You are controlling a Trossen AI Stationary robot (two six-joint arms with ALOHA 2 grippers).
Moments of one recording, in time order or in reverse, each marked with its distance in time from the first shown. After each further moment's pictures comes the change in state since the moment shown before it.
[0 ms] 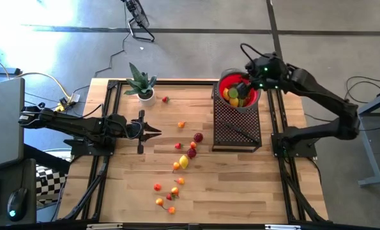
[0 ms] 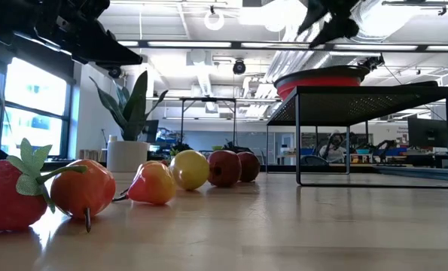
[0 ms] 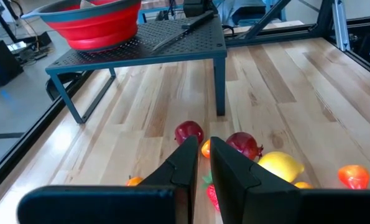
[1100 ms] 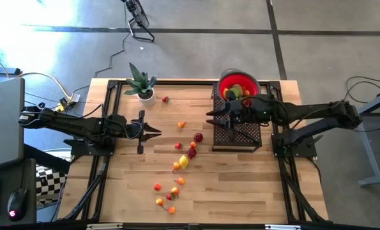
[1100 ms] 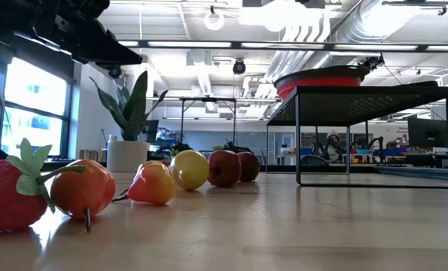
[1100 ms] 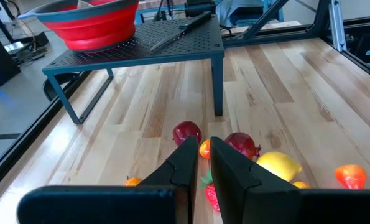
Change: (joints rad) left arm 0.000 0.000 0.000 0.000 0.009 0.000; right arm 0.546 -0.008 -0.319 0.858 0.003 -0.214
